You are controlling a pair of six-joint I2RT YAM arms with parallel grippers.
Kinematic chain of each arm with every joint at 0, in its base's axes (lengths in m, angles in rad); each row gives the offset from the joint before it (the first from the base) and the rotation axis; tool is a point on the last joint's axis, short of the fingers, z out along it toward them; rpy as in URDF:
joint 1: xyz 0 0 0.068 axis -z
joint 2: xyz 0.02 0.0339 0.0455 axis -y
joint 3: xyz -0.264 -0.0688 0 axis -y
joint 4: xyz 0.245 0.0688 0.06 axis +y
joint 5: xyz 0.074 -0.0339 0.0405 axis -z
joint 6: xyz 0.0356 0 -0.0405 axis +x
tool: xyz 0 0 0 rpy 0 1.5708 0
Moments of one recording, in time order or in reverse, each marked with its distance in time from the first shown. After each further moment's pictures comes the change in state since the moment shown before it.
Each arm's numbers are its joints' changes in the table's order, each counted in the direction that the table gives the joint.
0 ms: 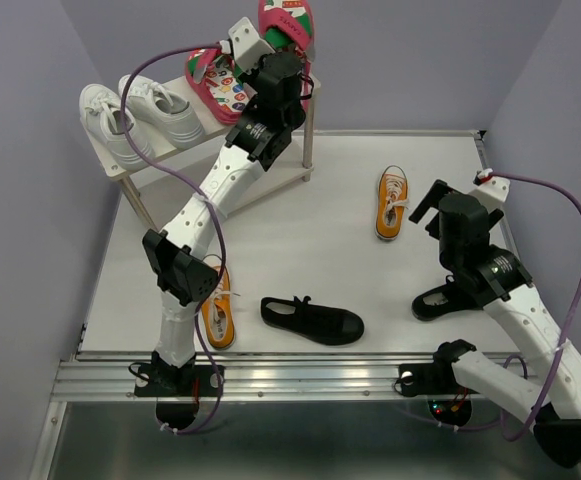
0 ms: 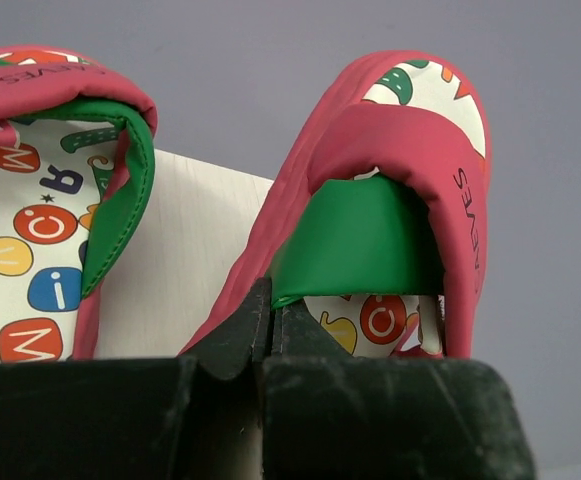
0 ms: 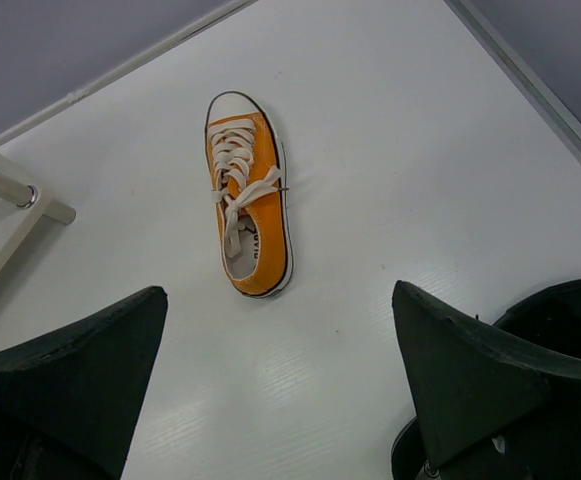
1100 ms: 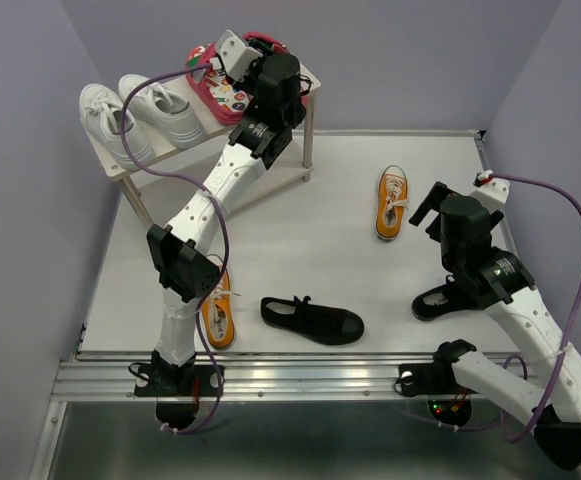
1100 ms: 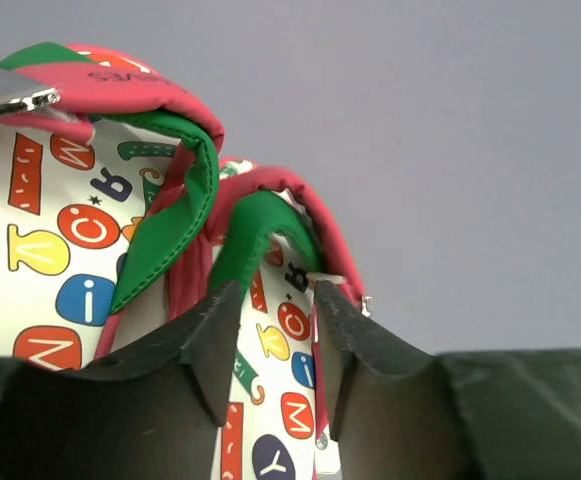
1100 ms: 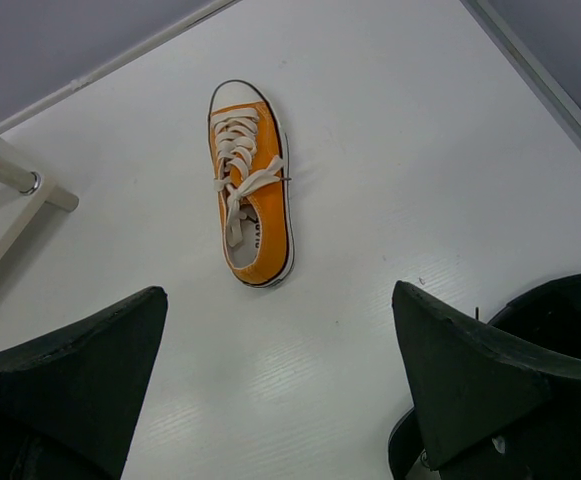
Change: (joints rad) left arm -0.021 -0.047 -0.028 -0.093 -0.183 -0.158; right arm 0.000 0.018 0.000 0.026 -0.024 0.002
